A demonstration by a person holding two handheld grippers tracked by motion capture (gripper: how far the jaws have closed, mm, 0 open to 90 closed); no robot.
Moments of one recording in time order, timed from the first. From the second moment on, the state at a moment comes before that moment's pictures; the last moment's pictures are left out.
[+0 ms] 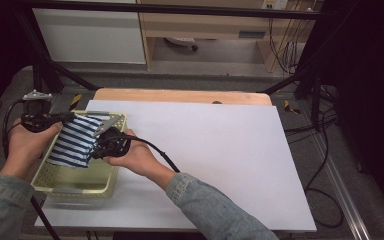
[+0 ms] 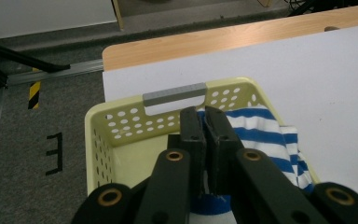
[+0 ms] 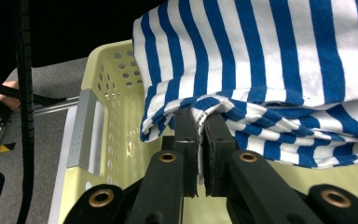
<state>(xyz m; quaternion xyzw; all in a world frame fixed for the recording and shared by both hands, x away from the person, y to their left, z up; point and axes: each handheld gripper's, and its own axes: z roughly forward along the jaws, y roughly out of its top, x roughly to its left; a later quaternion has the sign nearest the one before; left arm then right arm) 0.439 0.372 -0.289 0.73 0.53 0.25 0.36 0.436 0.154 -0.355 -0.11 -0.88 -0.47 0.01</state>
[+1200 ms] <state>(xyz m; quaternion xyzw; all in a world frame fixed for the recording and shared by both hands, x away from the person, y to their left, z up) 0.446 0.373 -0.330 0.70 0.56 0.29 0.33 0.442 0.163 -0.362 -0.17 -0.89 -0.42 -0.01</state>
